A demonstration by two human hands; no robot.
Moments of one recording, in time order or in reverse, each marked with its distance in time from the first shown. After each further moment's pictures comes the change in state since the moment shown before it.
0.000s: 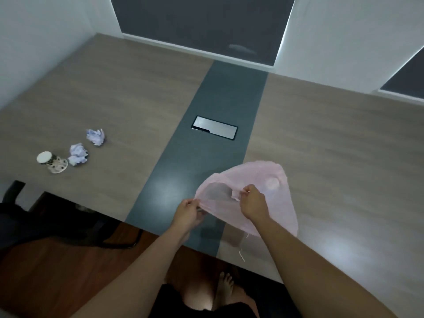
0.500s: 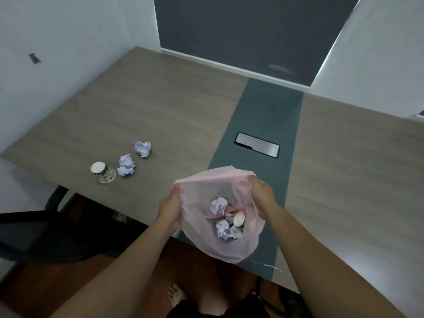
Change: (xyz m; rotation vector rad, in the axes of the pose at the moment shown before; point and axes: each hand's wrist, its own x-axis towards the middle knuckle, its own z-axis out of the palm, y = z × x) left_hand 0.063 0.120 -0.233 -0.133 0.183 0.072; right_hand -0.013 -0.214 0.074 0.740 -0.078 0.198
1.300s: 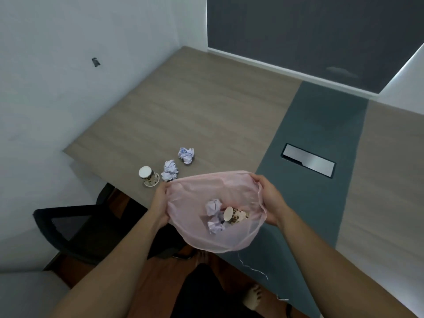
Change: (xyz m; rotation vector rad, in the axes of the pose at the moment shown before) left_hand 0.067 0.107 -0.135 -0.229 -0.063 -0.089; right_hand 0.015 -0.053 0.139 0.356 -0.560 0.161
